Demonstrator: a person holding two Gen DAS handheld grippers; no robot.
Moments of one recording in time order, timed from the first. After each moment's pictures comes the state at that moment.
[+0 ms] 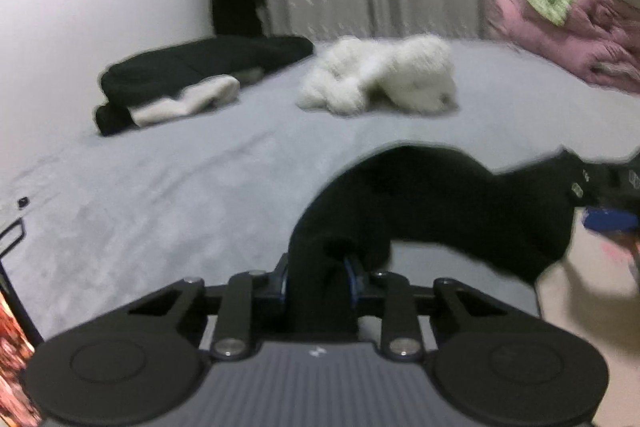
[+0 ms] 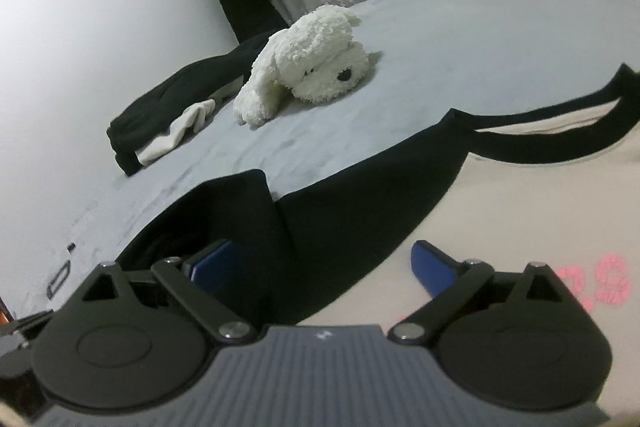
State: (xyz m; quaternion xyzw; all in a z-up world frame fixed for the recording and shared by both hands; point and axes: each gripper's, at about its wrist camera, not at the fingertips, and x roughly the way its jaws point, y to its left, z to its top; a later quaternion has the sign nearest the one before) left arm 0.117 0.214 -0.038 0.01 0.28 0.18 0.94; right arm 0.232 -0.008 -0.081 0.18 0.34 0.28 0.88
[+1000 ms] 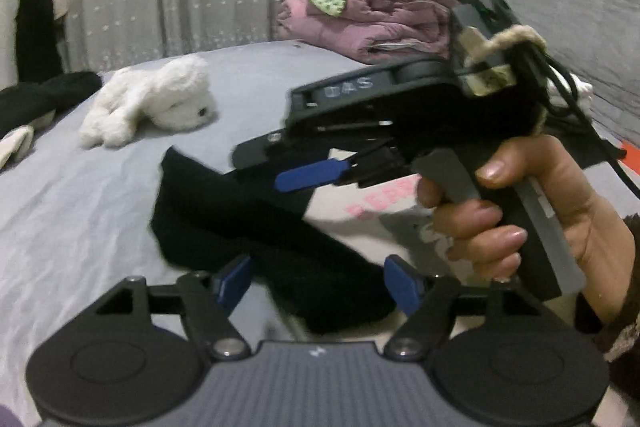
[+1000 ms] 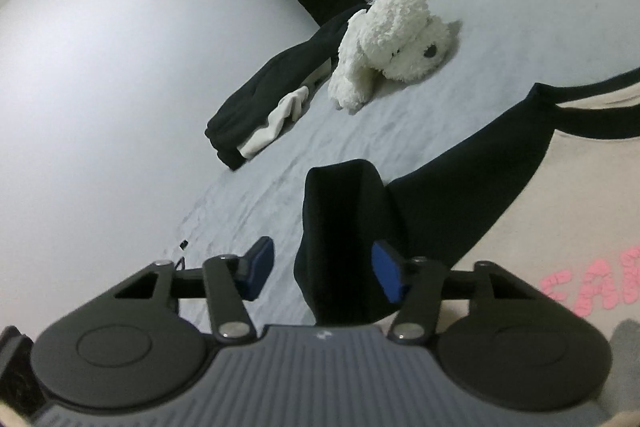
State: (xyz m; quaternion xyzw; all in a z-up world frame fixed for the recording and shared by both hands) left arm 0.084 0.149 -0.032 0.02 0.30 -0.15 0.94; right arm 0.233 -0.016 -0.058 0.26 0.36 0.42 0.79
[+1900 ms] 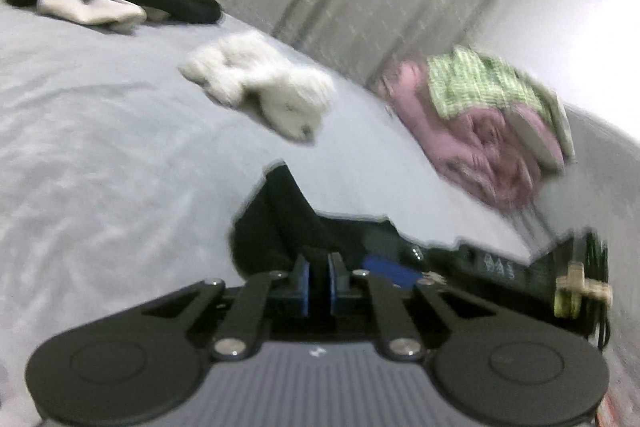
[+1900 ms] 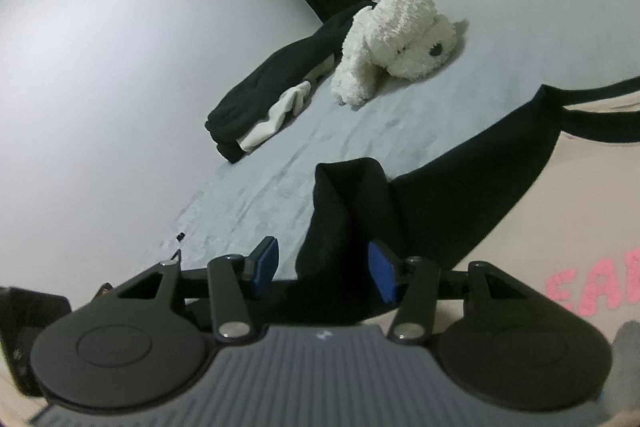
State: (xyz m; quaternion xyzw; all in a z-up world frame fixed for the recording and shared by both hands) left arm 0.086 0.240 -0.026 -0.28 0.24 -0.03 0.93; right arm 0.232 -0.014 -0.057 0.25 0.36 0.42 0.79
